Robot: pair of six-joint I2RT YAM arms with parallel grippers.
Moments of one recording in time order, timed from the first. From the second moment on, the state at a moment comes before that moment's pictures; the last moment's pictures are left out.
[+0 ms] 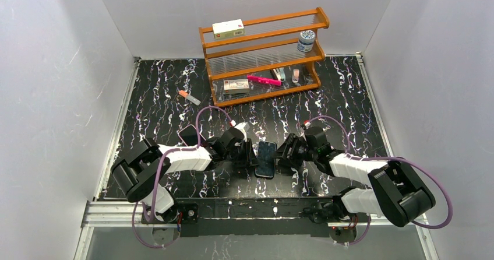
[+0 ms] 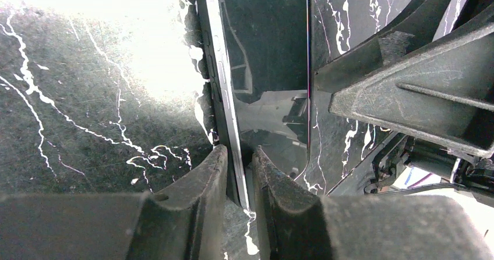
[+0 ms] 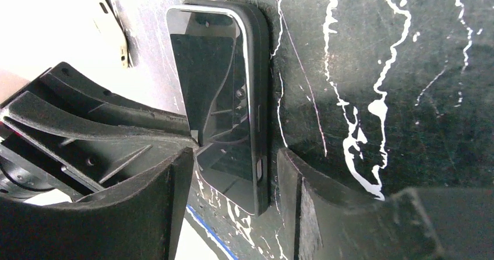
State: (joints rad) left arm -0.89 1.53 0.62 0.15 0.14 -0.83; right arm 0.53 1.25 0.30 0.22 -0.42 1.02
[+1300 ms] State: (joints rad) left arm -0.87 1.52 0.55 0.28 0.18 -0.87; right arm 0.55 1.48 0.21 0.66 -0.52 1.18
